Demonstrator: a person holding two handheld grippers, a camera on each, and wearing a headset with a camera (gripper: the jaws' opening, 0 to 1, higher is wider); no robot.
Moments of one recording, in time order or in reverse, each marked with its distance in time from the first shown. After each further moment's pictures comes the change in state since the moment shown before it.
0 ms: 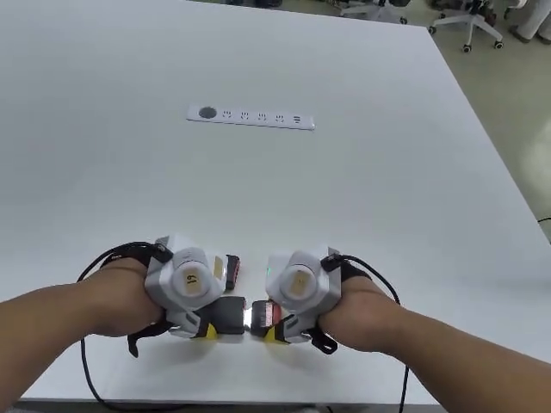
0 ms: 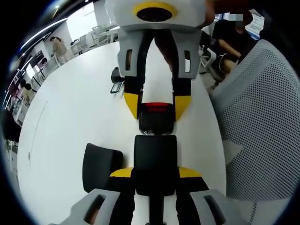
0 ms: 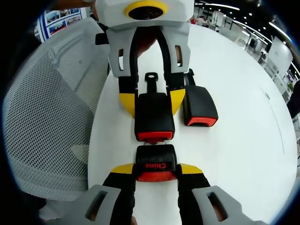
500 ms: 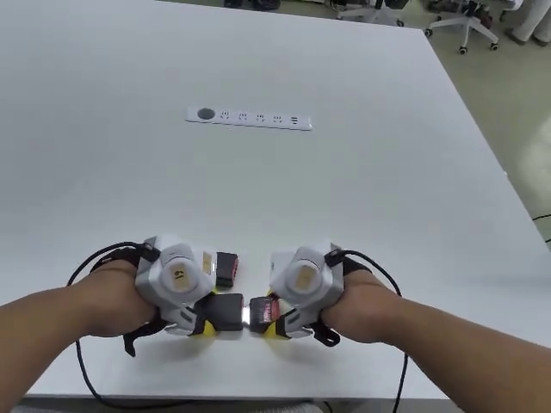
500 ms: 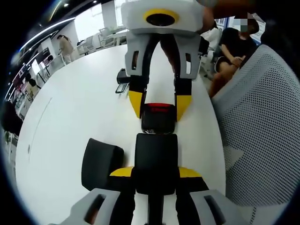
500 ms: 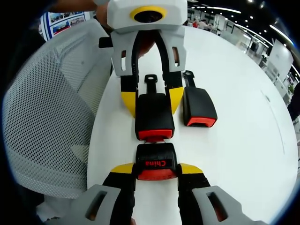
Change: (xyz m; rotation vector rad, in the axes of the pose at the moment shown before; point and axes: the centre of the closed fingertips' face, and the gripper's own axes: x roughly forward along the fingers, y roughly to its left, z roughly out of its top) left arm -0.001 0.001 0.000 -0.048 -0.049 0.019; right arm 0.000 0.000 0.006 -0.006 -0.036 0.005
